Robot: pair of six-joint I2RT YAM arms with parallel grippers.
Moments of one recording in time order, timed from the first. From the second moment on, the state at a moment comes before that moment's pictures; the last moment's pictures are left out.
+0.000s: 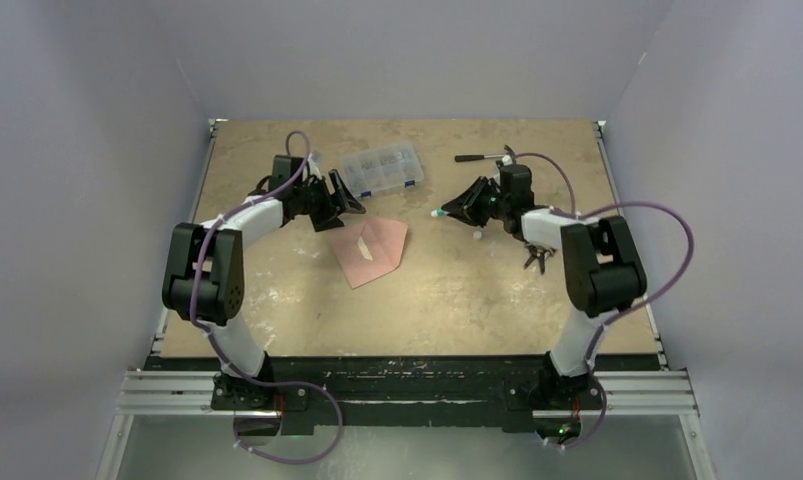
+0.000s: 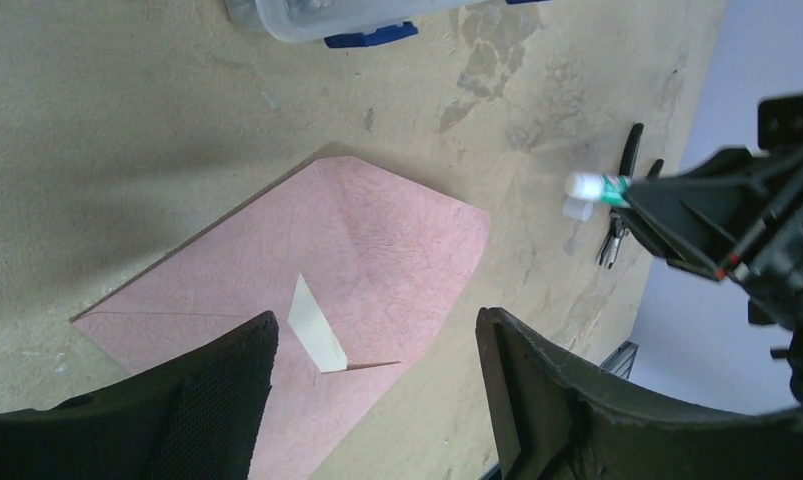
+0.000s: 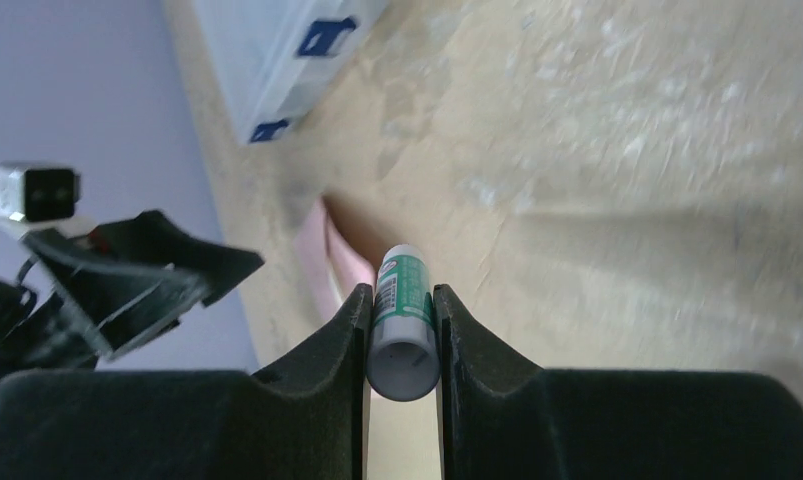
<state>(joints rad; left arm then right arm) -0.15 1.75 1.10 -0.16 0.52 -0.65 0.23 1.74 0.92 0.26 -0.45 0.97</state>
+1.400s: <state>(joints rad) -0.16 1.83 1.10 -0.25 0.50 -0.61 0.26 2.18 1.40 0.16 -0.62 0.94</state>
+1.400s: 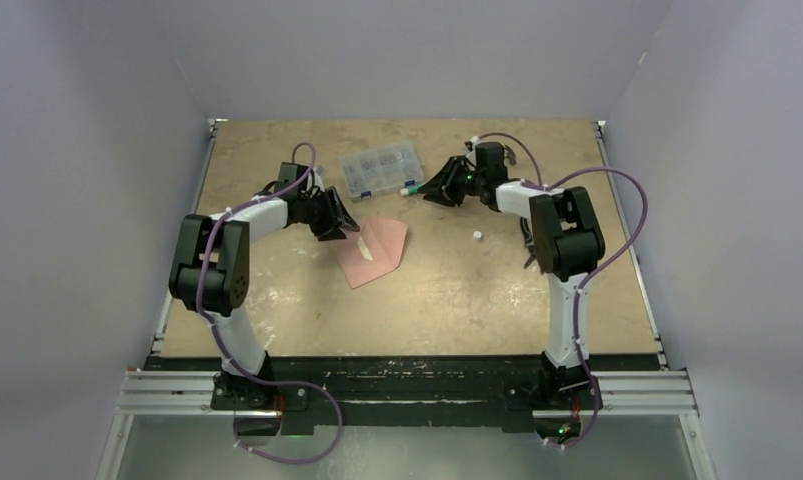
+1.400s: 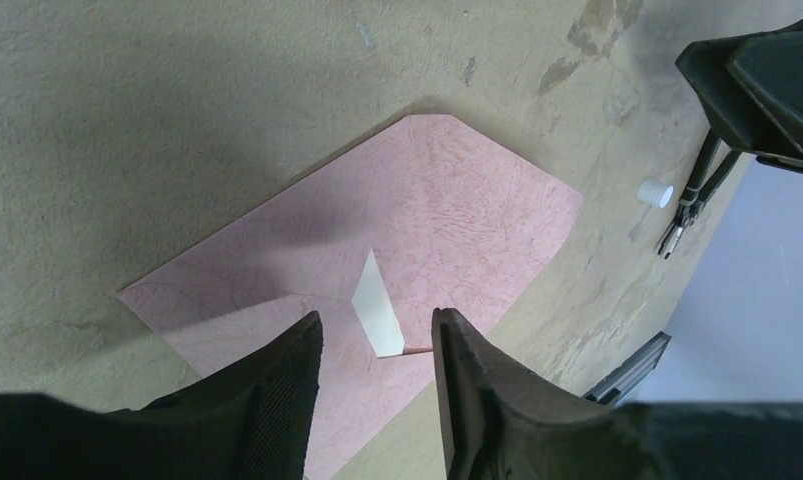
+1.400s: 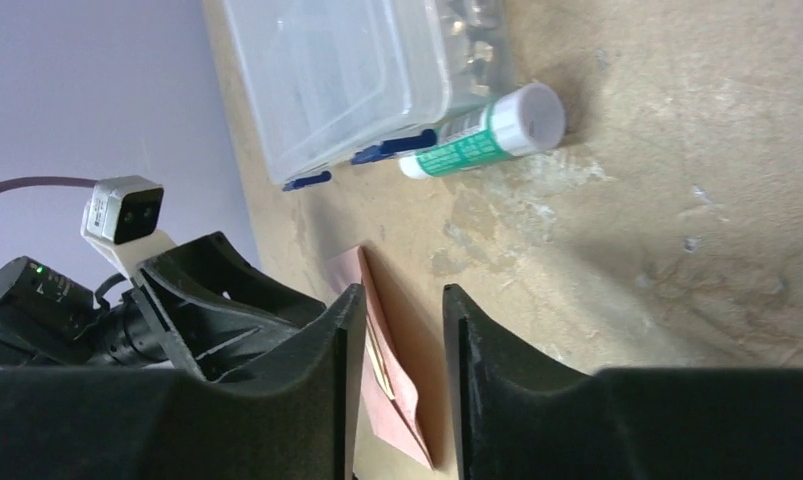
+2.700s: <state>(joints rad) -0.19 1.82 1.08 -0.43 0.29 -0.57 0.47 2.08 1.30 0.09 -0.71 0.73</state>
